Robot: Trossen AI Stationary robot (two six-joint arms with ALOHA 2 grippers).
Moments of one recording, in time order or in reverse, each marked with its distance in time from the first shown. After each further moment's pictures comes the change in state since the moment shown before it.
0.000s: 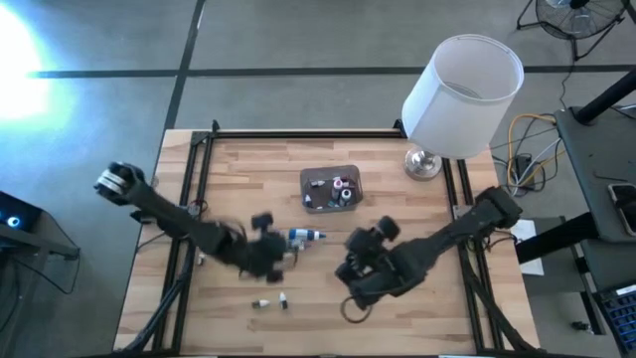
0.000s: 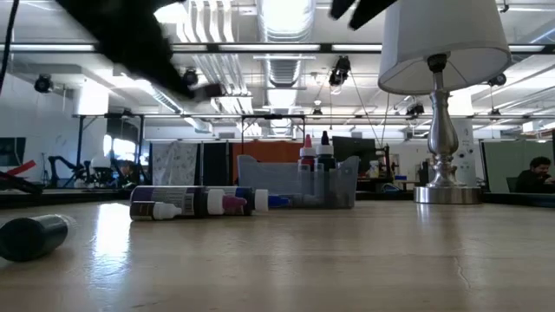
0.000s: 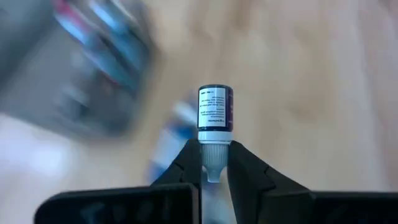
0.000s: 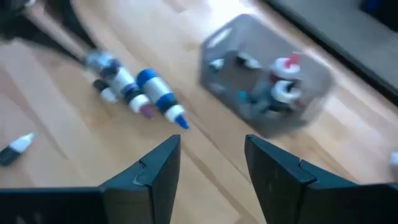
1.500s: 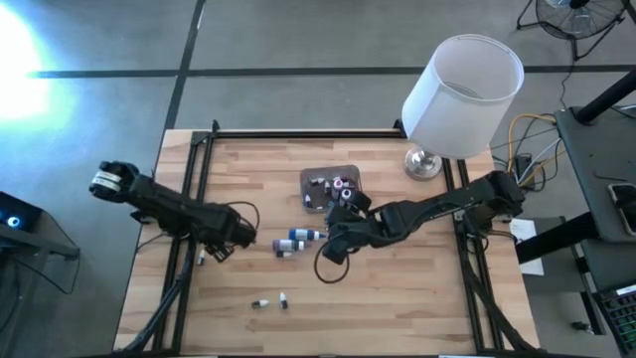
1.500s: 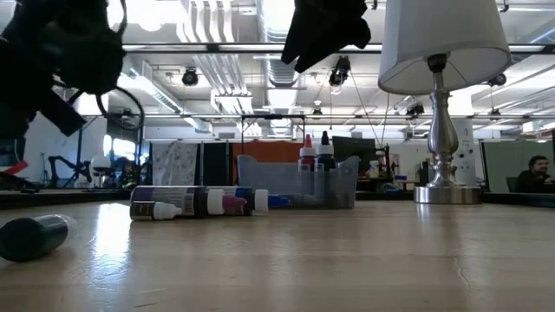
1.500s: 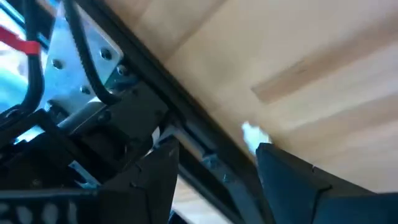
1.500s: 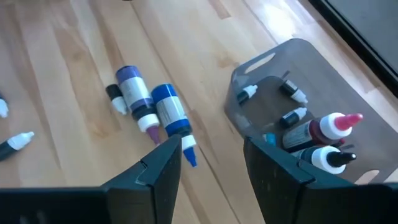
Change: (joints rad) left arm 0.214 -0.048 -0.164 -1.040 0.735 -0.651; right arm -0.254 -0.105 -0.228 0.511 -0.293 -0.600
